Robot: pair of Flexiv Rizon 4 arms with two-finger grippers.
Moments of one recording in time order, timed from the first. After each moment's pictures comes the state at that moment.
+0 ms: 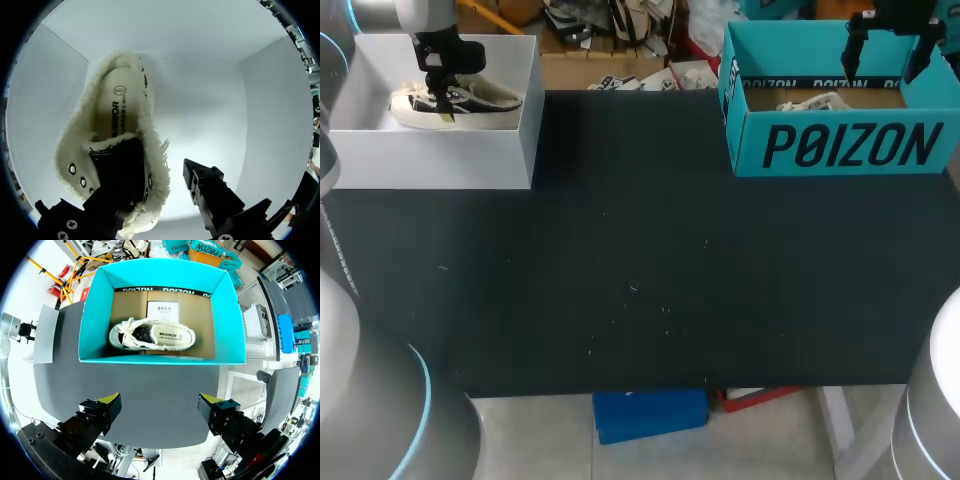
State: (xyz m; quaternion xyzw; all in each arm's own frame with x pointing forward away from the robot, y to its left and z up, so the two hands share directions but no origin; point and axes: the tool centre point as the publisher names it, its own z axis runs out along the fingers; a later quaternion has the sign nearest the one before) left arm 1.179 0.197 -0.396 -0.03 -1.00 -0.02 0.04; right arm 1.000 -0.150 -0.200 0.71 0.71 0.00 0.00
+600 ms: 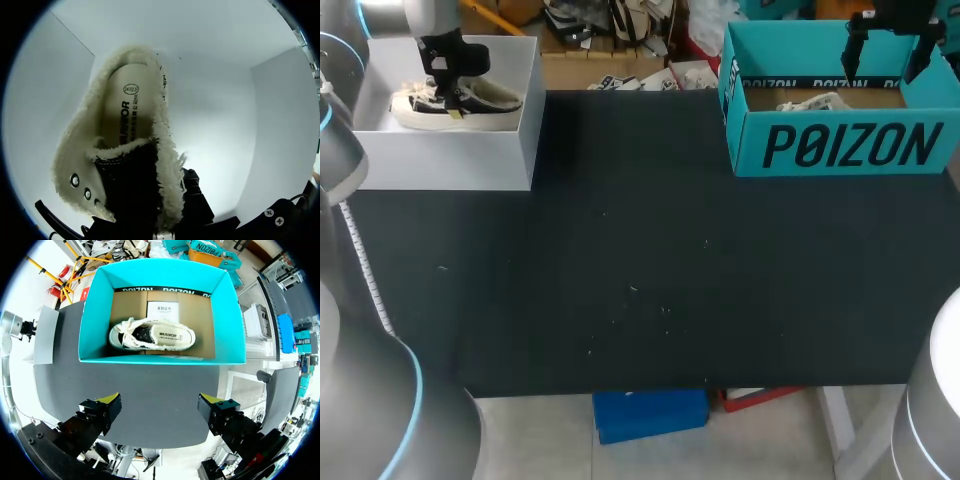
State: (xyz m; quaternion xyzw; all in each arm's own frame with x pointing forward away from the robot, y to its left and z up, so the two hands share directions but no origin) left arm 1.188 0.191 -0.407 -0.01 -1.00 -0.01 0.04; right arm 1.000 -0.150 -0.200 0.71 0.71 0.00 0.00
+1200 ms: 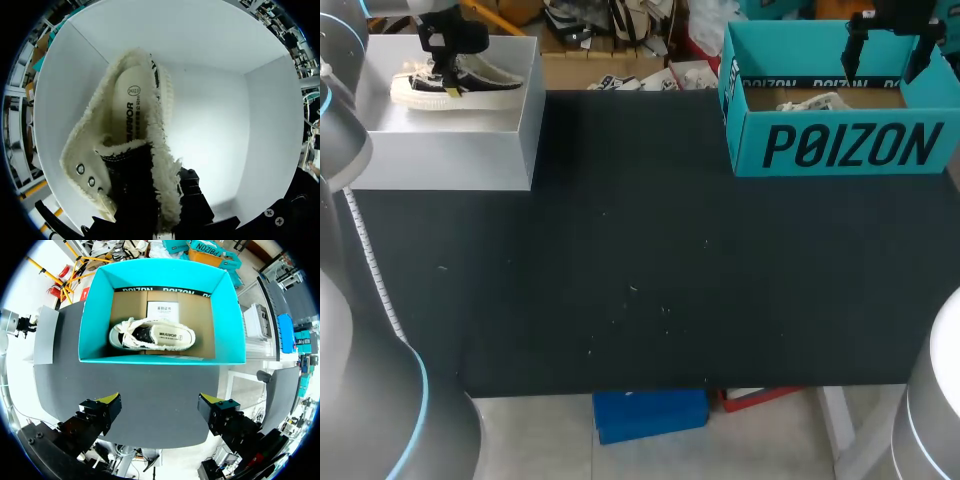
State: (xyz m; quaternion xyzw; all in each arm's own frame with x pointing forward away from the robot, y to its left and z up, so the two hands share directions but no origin) left arm 1.212 0.189 -0.365 -0.02 -1.00 -0.02 0.01; right arm 1.000 -0.150 -0.200 0.71 0.71 0.00 0.00
